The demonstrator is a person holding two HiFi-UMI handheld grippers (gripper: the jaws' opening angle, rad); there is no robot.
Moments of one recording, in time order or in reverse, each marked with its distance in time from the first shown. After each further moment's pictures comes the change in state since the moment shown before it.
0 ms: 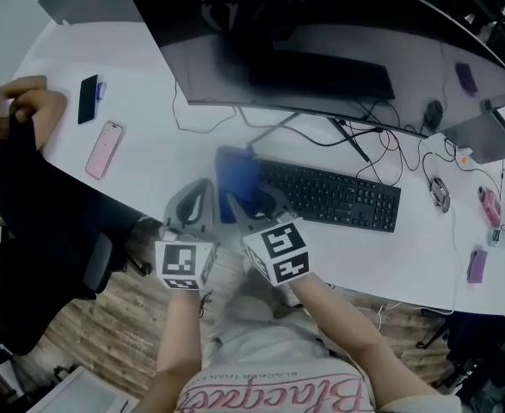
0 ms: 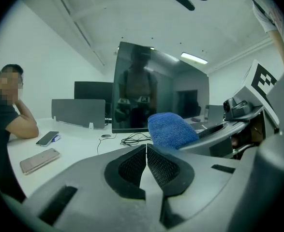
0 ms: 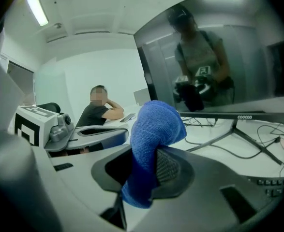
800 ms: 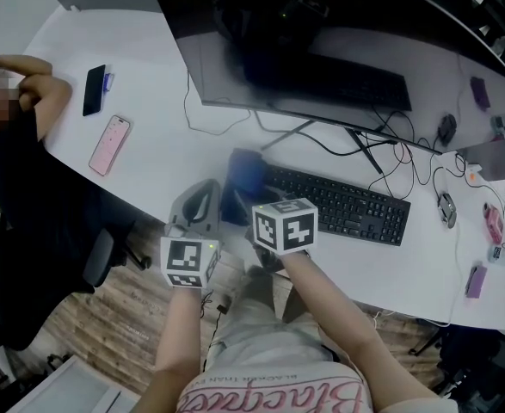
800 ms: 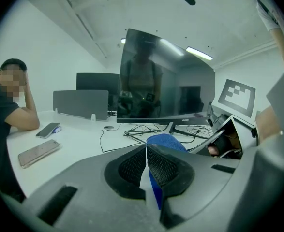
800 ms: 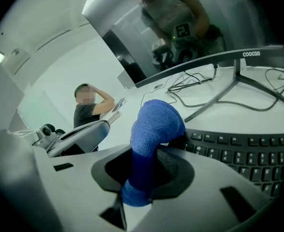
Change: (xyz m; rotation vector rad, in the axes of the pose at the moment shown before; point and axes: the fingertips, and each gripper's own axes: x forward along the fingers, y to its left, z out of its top) left arm 0.017 0.022 -0.023 -0.035 0.075 0.006; right arm 0.056 -0.022 -0.052 0.352 0.262 0.029
